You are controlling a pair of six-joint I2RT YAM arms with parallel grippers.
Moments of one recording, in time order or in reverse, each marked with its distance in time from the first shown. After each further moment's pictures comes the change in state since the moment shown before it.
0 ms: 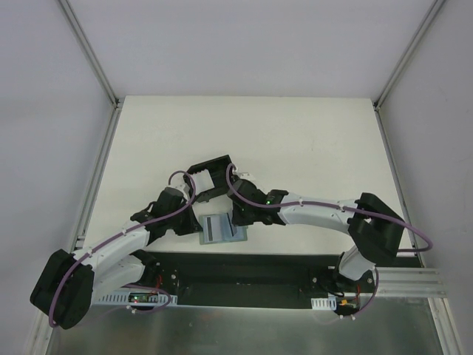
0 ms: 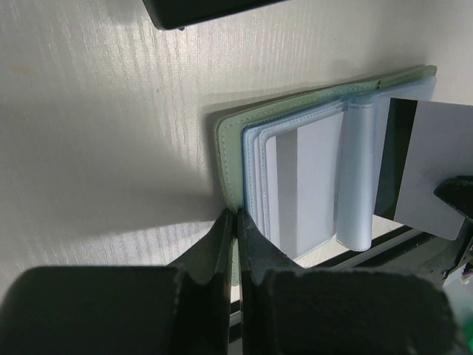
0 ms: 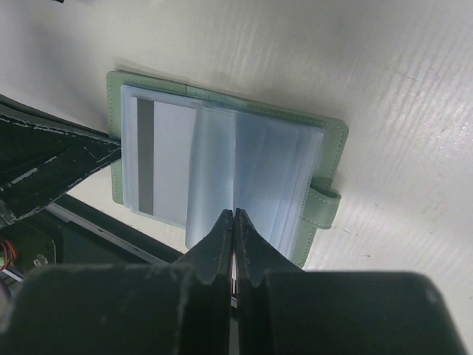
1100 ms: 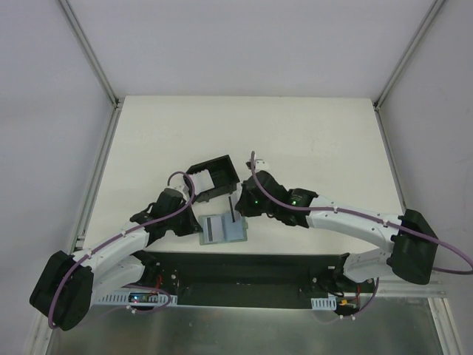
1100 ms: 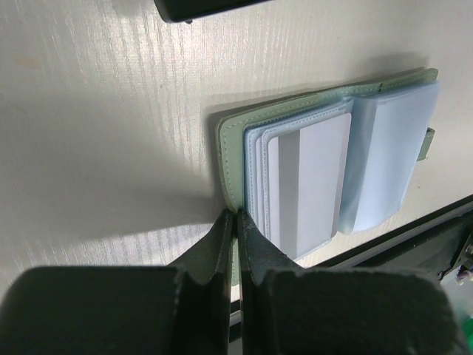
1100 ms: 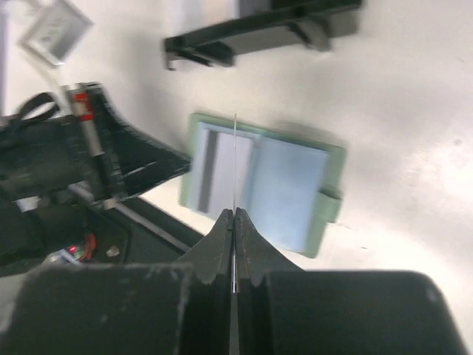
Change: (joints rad) left arm 0.000 -0.014 -0.014 0.004 -0.001 -0.018; right arm -0.013 -0.243 -0.018 0.025 0.028 -0.020
